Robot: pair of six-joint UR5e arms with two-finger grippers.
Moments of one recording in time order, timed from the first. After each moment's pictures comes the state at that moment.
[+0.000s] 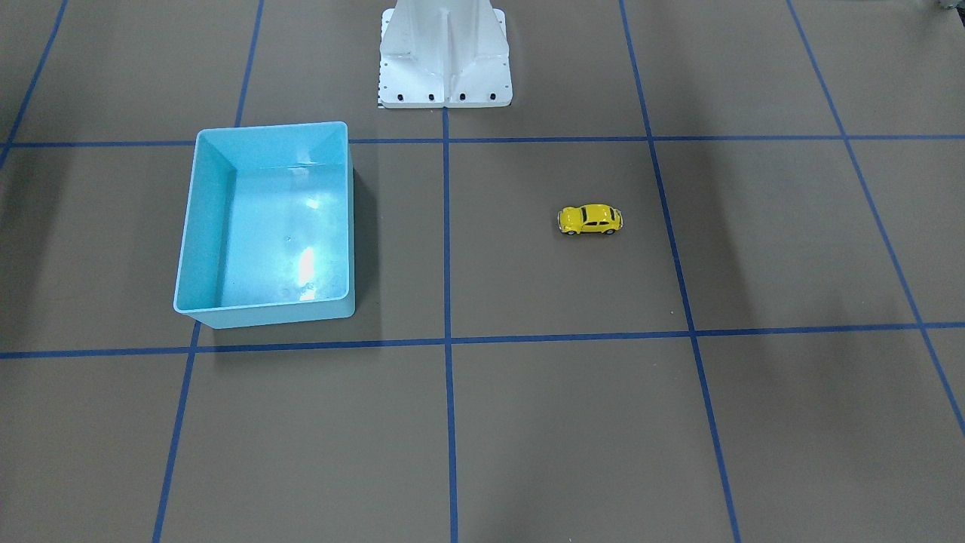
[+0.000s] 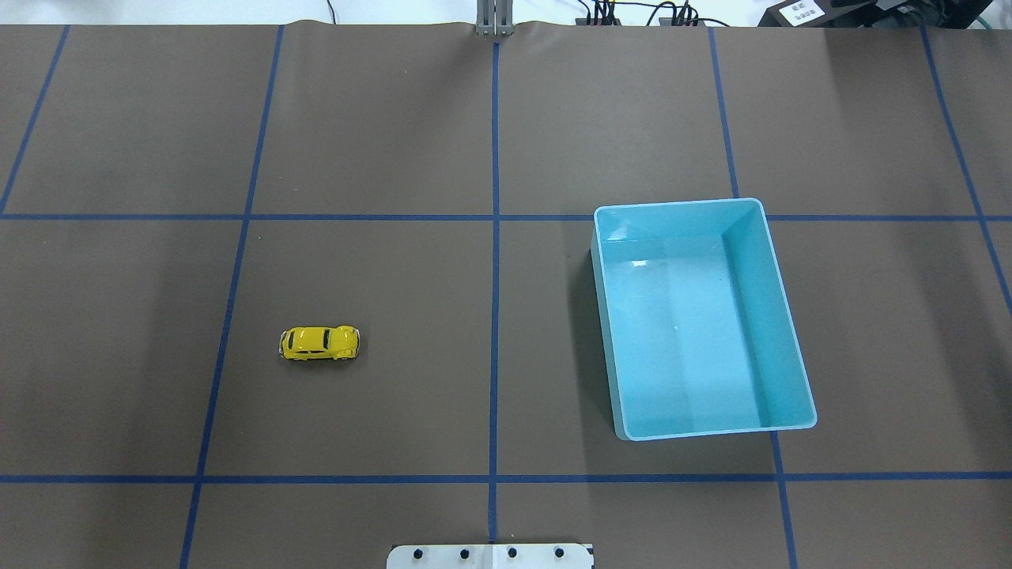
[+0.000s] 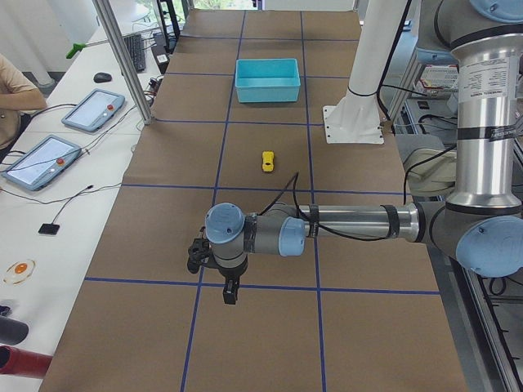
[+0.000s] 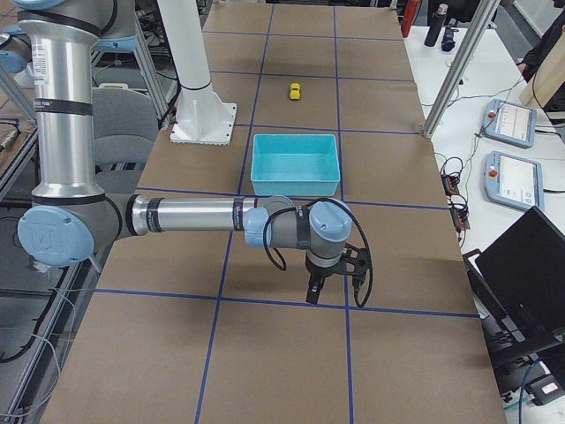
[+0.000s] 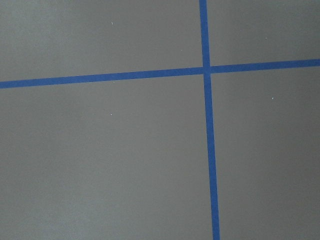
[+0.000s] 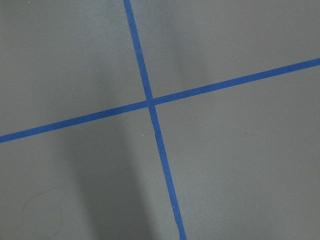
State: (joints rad) left arm -1.55 -1.49 -1.63 -1.63 -2.32 0.03; right arm 1.56 -1.59 1.65 -1.60 2.35 0.27
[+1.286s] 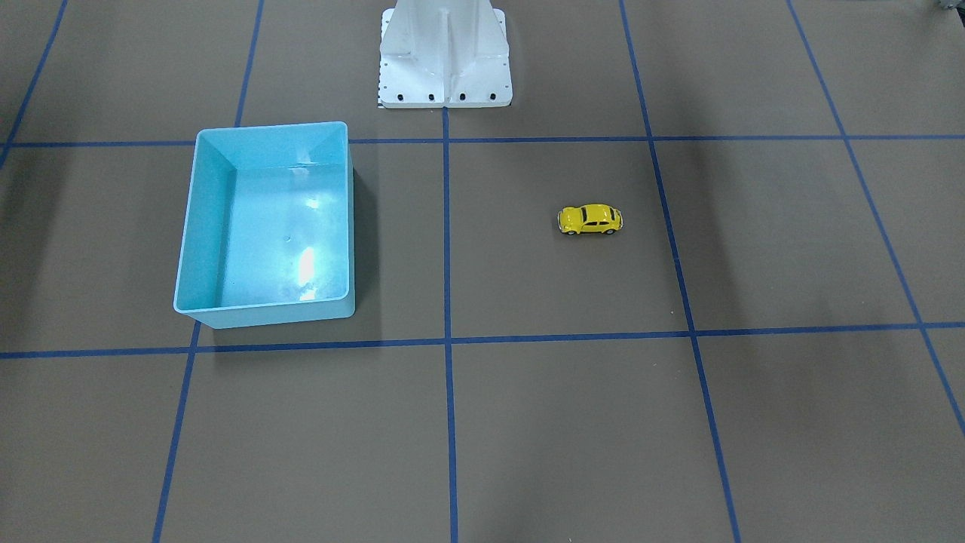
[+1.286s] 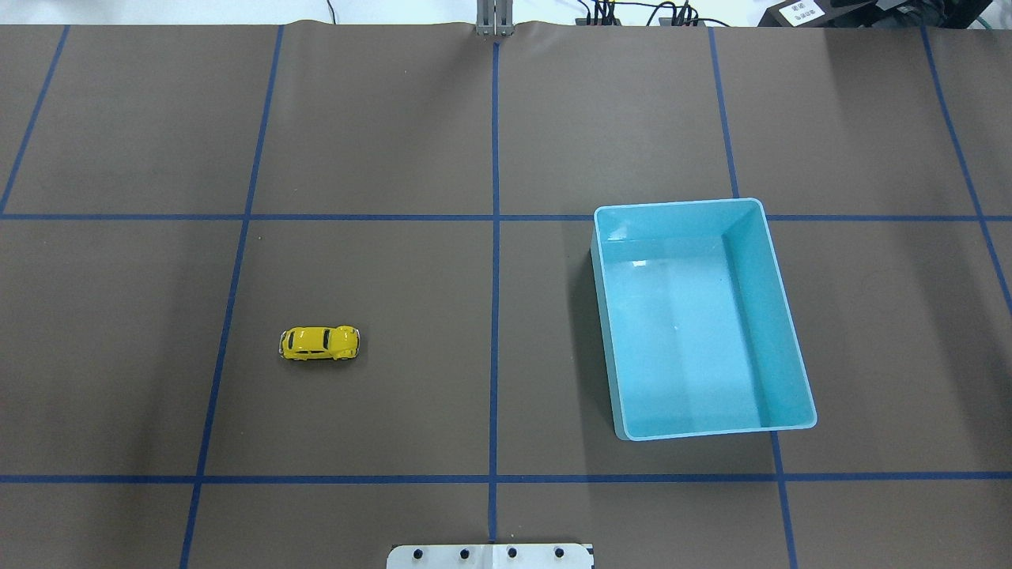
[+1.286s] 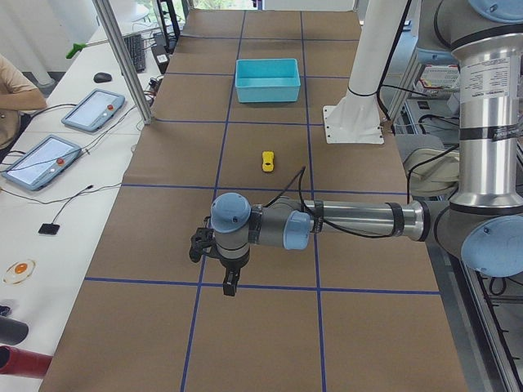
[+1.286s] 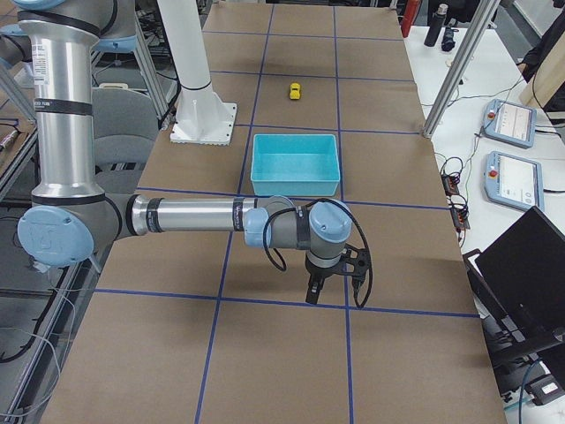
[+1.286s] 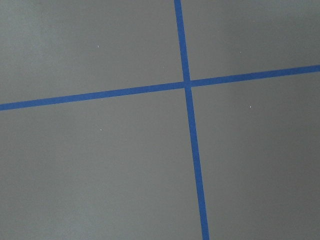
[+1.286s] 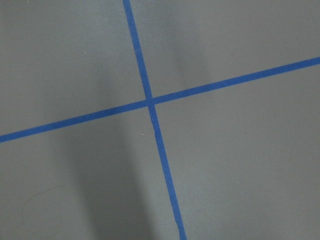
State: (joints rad) left arm -1.54 -1.47 -1.68 -1.65 -2.32 0.04; right arm 1.56 -1.60 1.65 -1.60 2.35 0.27
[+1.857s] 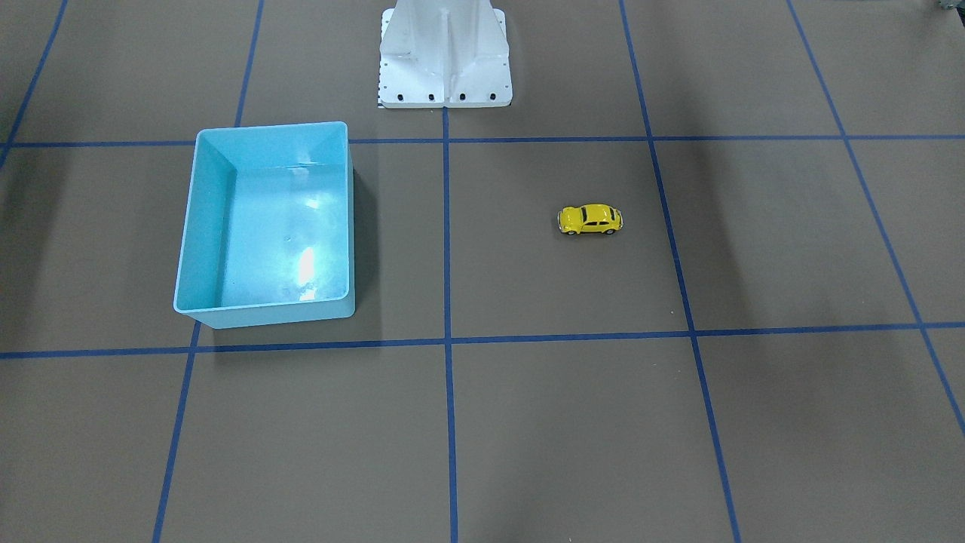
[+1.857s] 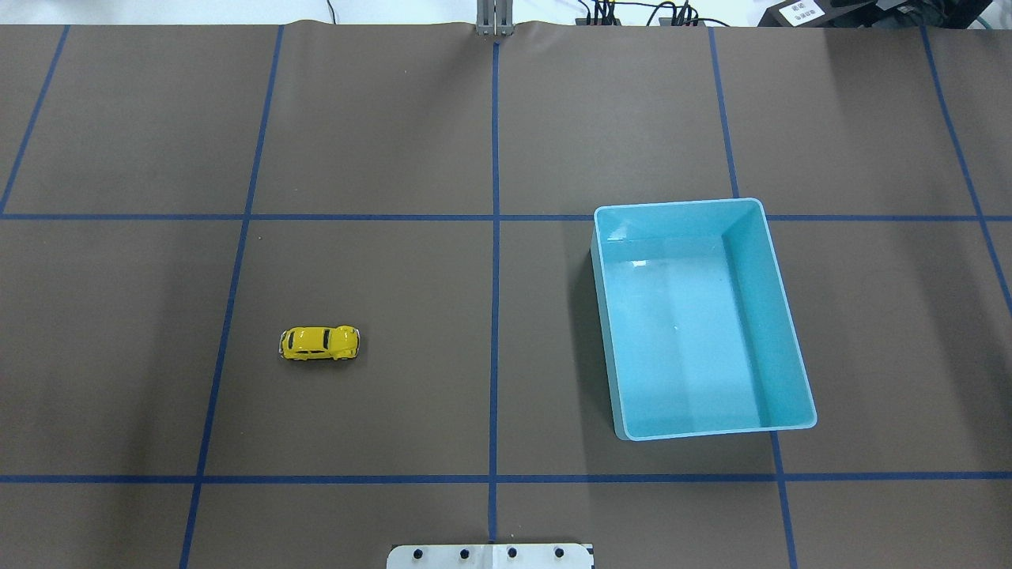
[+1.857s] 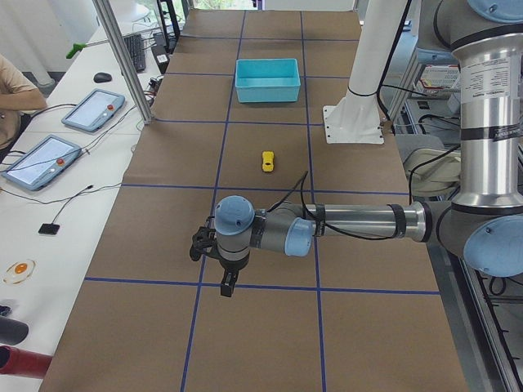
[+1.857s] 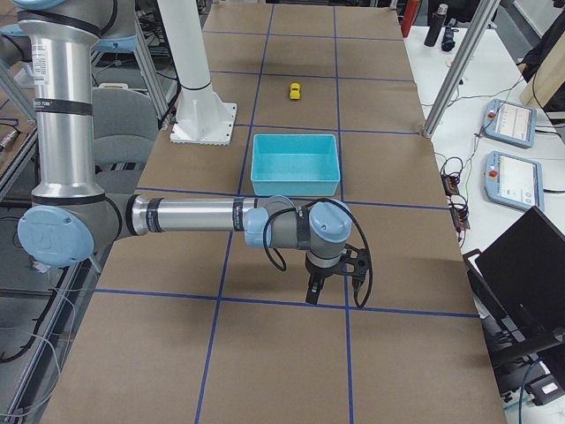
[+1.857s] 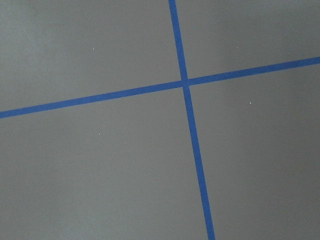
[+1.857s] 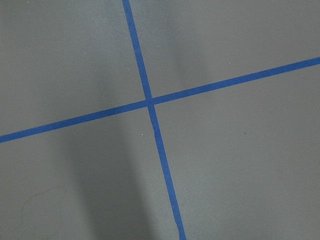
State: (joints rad) left arm -1.54 -1.46 -1.66 -1.76 -2.32 0.05; right arm 1.56 -1.60 1.65 -1.60 2.35 0.27
